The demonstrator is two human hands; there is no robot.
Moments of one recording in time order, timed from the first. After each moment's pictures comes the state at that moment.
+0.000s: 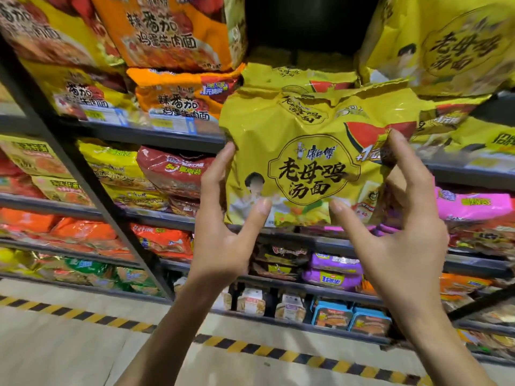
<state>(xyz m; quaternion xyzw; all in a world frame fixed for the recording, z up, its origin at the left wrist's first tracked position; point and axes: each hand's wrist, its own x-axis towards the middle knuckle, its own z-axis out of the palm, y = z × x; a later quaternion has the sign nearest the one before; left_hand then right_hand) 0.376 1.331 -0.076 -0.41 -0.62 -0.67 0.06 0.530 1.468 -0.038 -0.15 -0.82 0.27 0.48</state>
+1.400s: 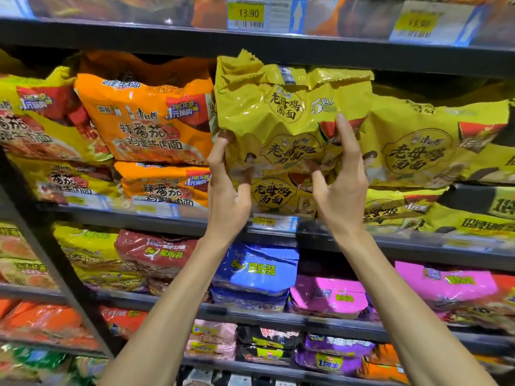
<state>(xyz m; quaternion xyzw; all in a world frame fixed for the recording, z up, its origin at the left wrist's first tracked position) 0.253 1.466 -0.001 -0.44 -0.58 -0.65 0.23 0.375 1.598 0.027 -0.06 -0.78 0.16 0.61</state>
